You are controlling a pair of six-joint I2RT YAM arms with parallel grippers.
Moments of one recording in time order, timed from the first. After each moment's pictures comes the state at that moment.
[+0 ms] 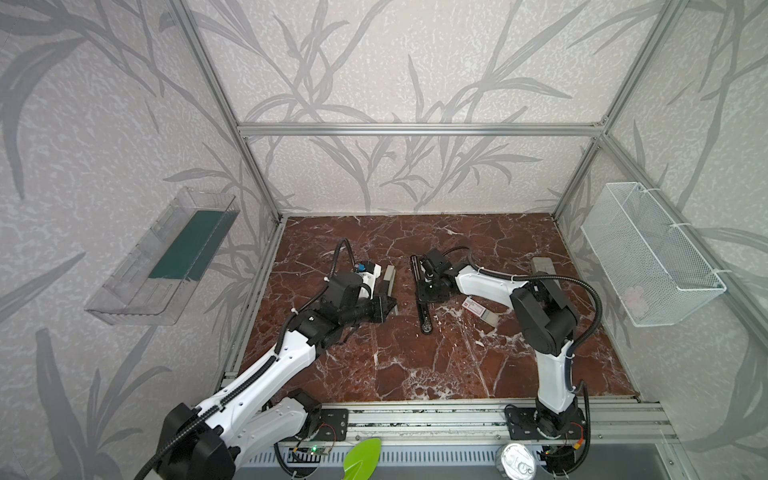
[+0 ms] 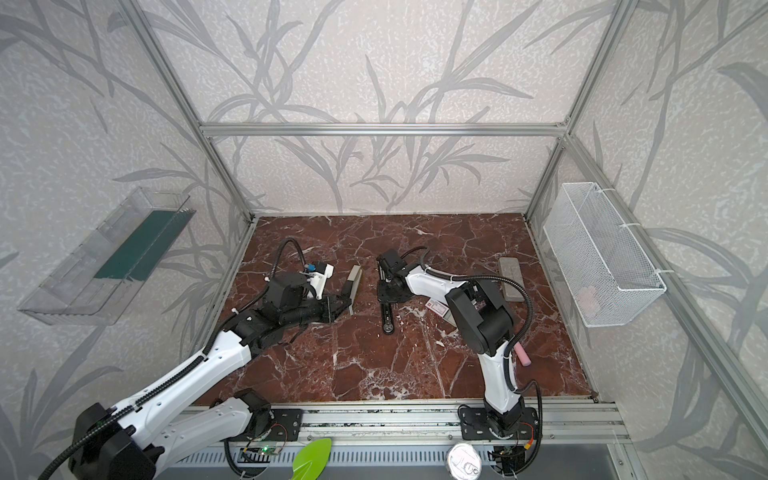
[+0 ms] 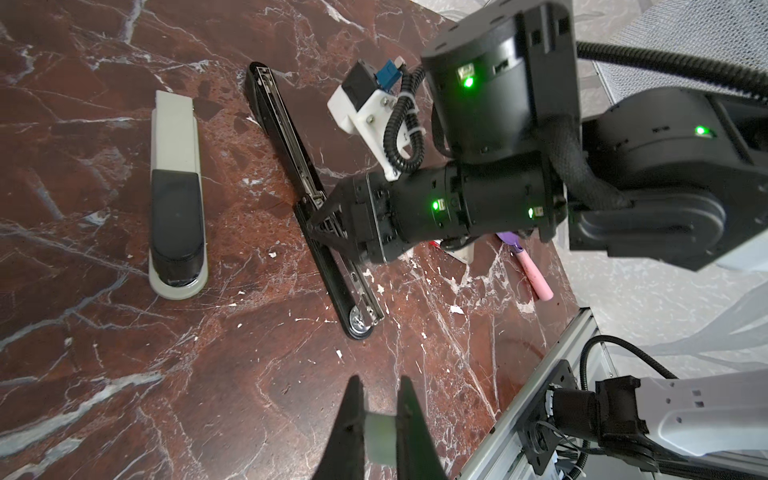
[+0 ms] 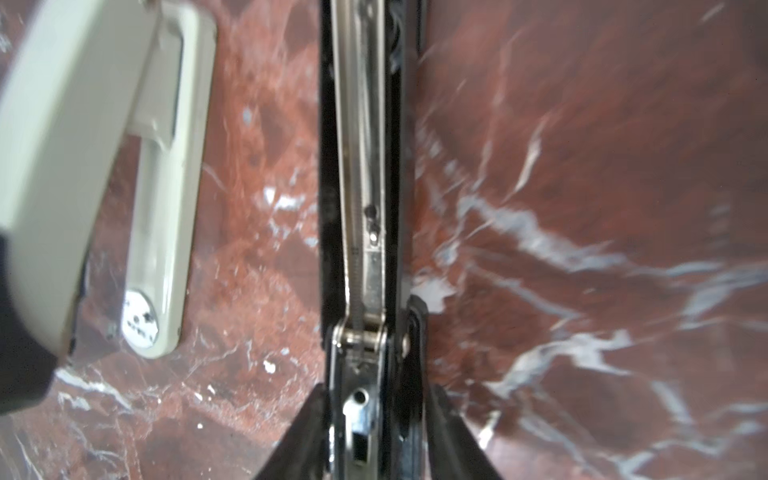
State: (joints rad) left arm -0.53 1.03 0.74 -0.32 0.30 -0.55; right arm 0.67 2.03 1.37 -0.48 -0.14 0.62
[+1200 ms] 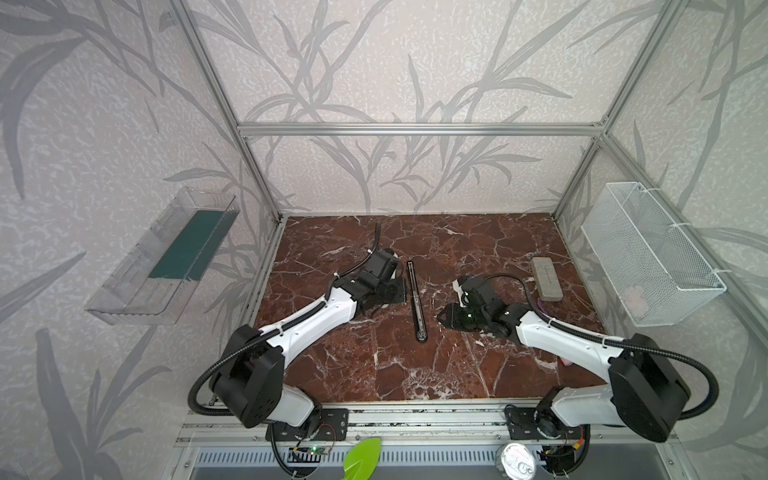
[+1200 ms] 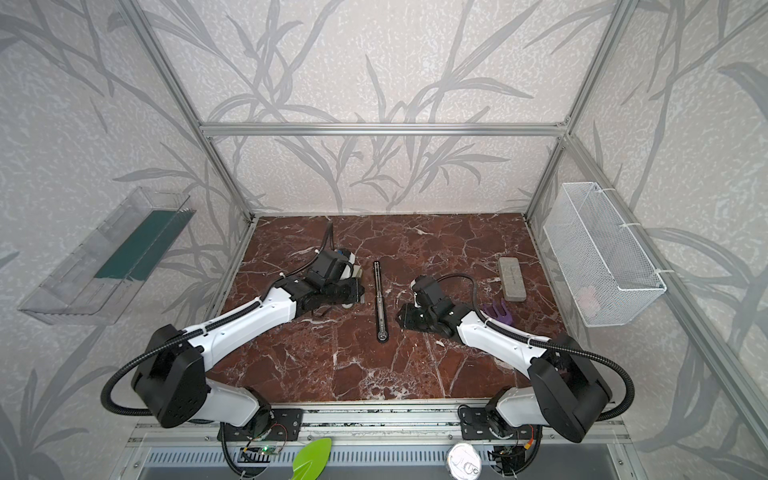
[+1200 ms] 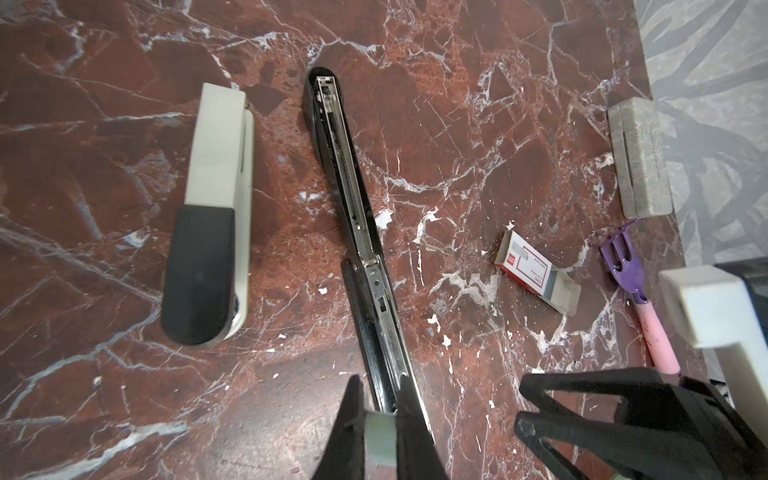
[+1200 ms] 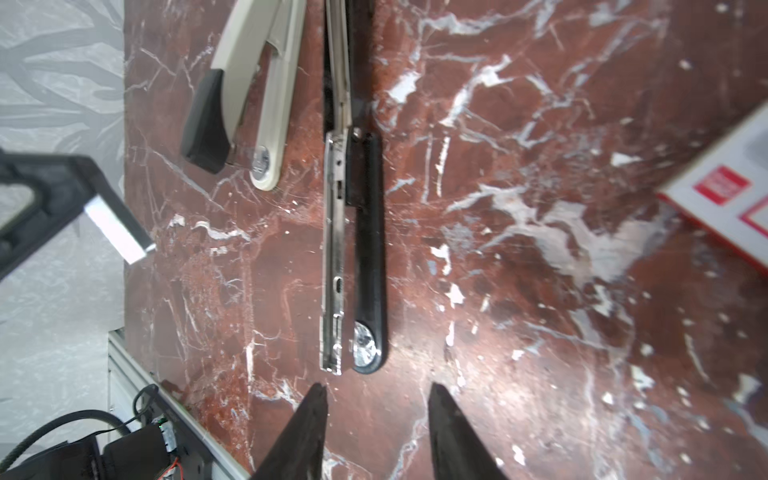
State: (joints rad) left arm -0.62 1.50 1.06 -0.42 0.06 -0.61; right arm 0.68 1.36 0.72 -0.23 -0.21 0.77
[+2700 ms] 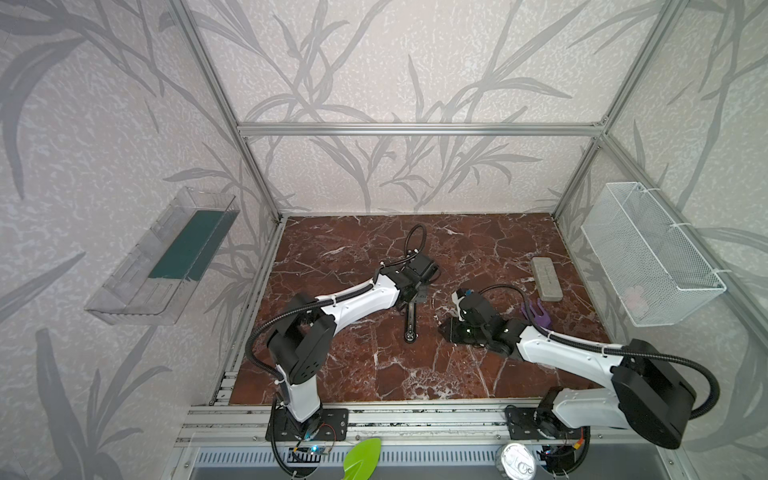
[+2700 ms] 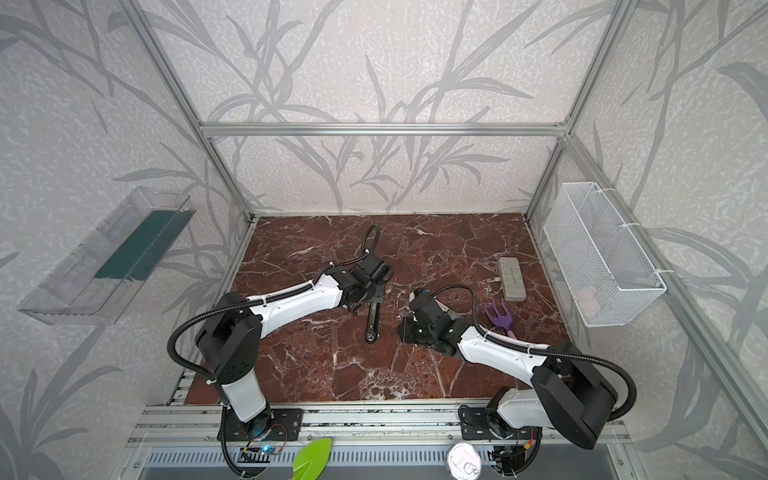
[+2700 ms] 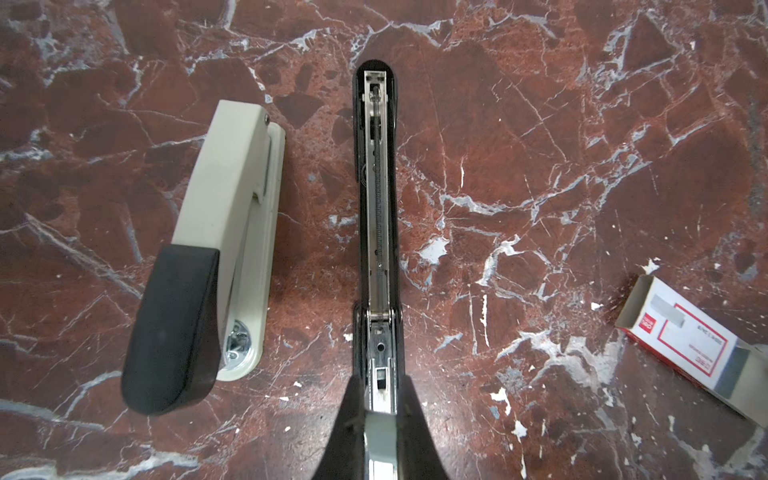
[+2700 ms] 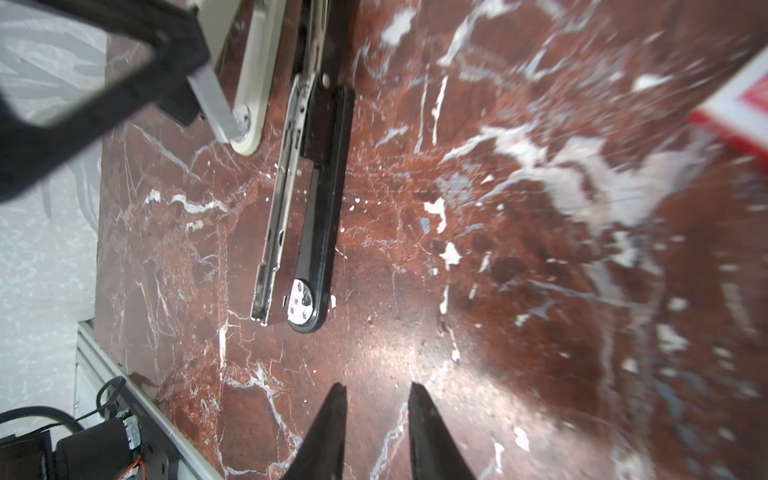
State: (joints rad) left arm -0.78 1.81 1.33 -0.60 -0.32 -0.66; right arm 0.77 1.29 0.59 -0.14 -0.11 0.82
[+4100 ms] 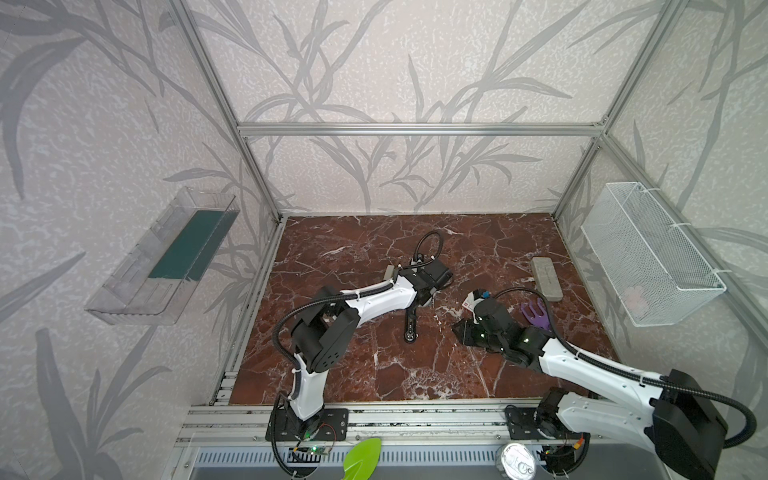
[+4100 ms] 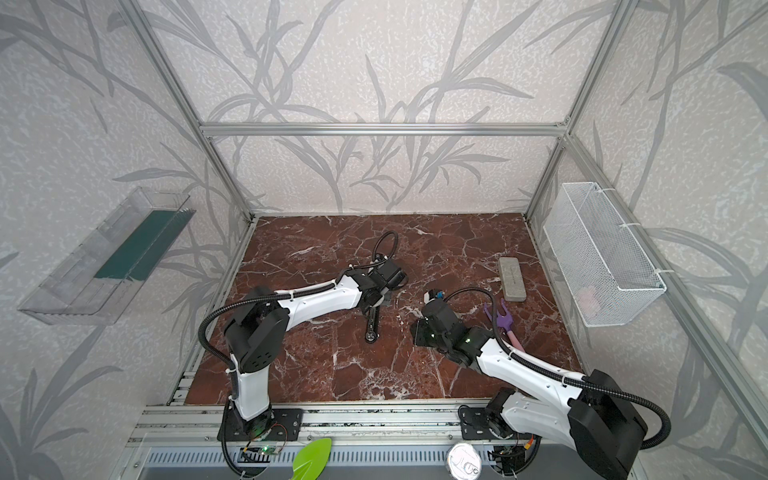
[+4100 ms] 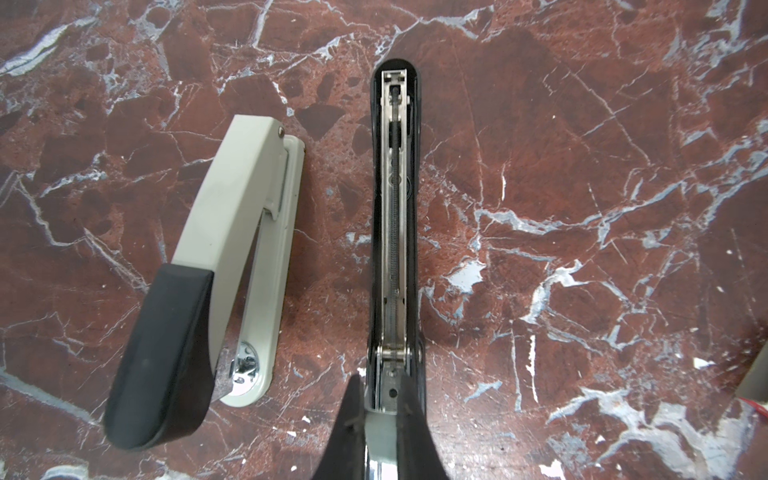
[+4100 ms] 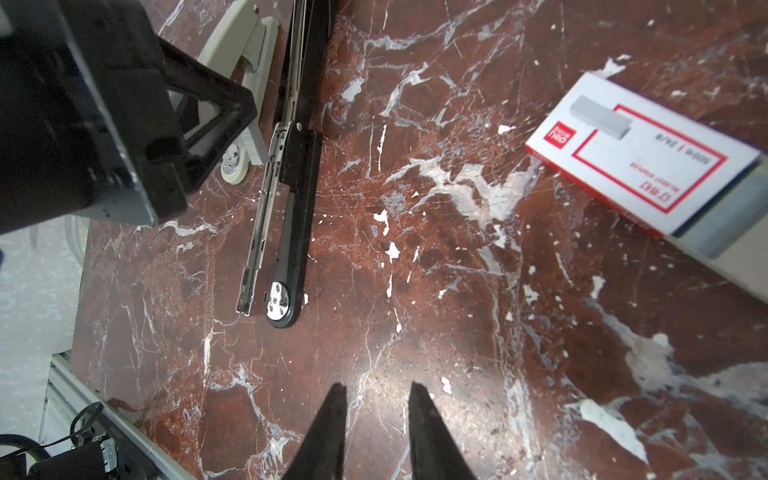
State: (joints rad) left arm -0.83 1.95 1.41 -0.65 -0.49 -0.68; right arm 0.76 1.10 0.53 -0.24 0.00 0.81
